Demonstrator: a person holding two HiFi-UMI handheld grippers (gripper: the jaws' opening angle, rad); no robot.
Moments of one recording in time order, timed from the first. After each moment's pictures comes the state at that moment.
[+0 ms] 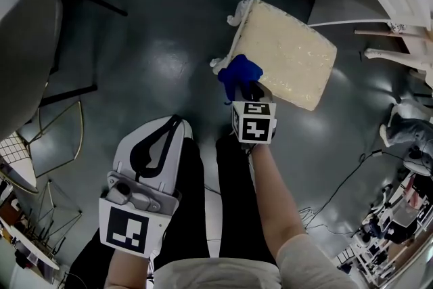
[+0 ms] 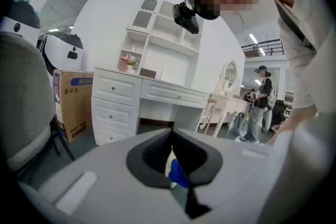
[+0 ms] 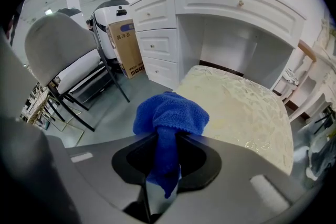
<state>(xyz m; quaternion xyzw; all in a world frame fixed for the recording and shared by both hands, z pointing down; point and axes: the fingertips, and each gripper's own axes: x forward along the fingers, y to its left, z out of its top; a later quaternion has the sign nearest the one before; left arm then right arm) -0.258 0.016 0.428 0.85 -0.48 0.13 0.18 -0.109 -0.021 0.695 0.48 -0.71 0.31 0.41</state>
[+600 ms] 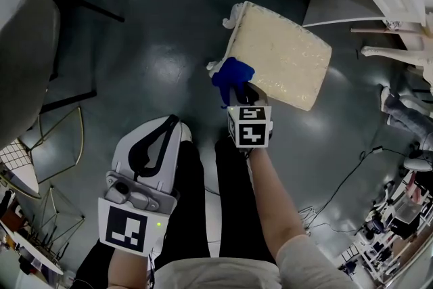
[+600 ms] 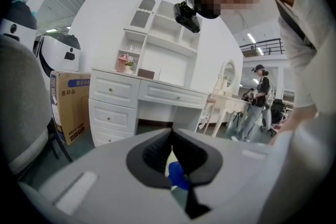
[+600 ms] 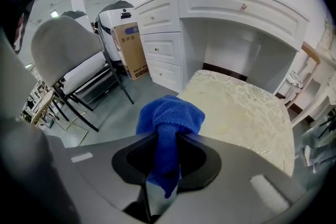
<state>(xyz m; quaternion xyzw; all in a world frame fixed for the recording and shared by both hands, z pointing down) -0.257 0.007 0.425 0.85 -0.48 0.13 0.17 -0.117 -0.021 0.686 0.47 -0.73 0.30 0.40</state>
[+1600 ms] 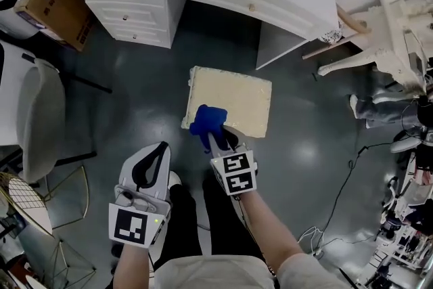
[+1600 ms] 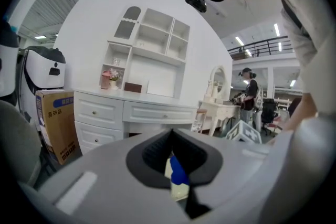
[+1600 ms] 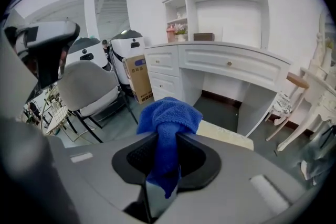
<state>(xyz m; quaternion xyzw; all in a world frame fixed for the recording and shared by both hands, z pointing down) -0.204 -0.010 0.302 0.88 -0.46 0.09 0.12 -0.083 -0.020 0.480 0.48 -0.78 0.25 0.33</state>
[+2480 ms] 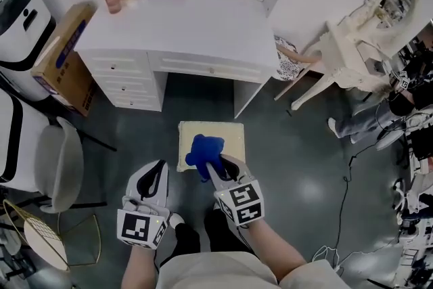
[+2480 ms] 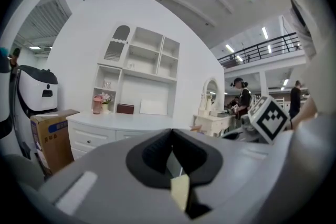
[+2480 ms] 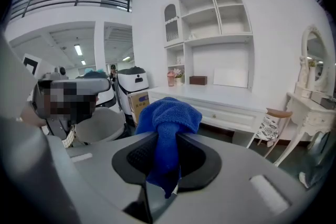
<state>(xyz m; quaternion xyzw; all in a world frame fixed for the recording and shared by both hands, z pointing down) -0.181 0.012 0.150 0.89 -0.44 0.05 0.06 -0.058 0.015 0.237 0.52 -0.81 0.17 0.21</state>
